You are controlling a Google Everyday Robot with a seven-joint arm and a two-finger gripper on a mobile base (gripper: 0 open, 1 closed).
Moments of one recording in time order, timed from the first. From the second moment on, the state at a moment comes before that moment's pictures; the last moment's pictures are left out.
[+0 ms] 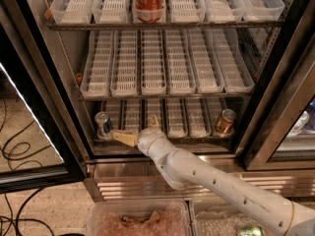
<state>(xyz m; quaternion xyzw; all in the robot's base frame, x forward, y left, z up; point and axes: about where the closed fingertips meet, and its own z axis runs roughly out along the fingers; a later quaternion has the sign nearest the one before) 0.656 0.072 0.648 -0.18 0.71 0.25 0.63</state>
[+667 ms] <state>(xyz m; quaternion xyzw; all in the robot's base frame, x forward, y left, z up) 0.656 0.086 0.645 -0.17 0.71 0.24 0.64</state>
